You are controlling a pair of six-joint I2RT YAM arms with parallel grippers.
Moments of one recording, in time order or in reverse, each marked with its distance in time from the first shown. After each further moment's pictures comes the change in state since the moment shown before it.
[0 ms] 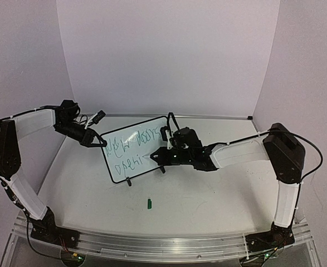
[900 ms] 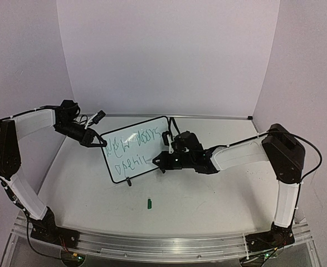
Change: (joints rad) left arm 0.000 0.000 0.000 0.000 0.000 0.000; right arm 0.000 0.000 -0.044 -0.002 -0.007 0.022
